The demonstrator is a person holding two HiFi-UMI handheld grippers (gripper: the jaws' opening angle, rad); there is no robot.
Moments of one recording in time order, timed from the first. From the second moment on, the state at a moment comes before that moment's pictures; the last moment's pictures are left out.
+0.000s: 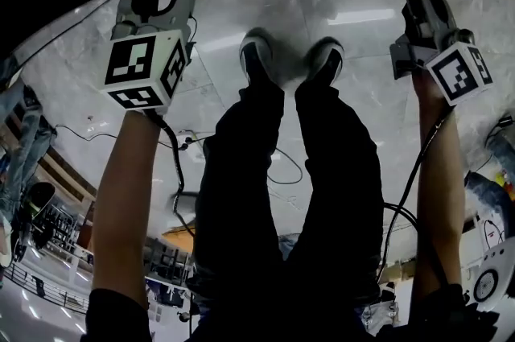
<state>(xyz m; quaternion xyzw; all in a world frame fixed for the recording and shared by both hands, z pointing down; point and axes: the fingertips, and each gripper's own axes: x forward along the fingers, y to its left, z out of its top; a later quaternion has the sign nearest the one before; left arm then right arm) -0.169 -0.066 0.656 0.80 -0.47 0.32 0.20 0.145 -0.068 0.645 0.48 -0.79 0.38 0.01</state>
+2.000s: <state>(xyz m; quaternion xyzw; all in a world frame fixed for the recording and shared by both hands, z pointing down) -0.155 -0.071 0.688 0.80 -0.47 0.31 0.21 0.188 -0.111 0.711 0.42 -0.80 0.42 -0.10</state>
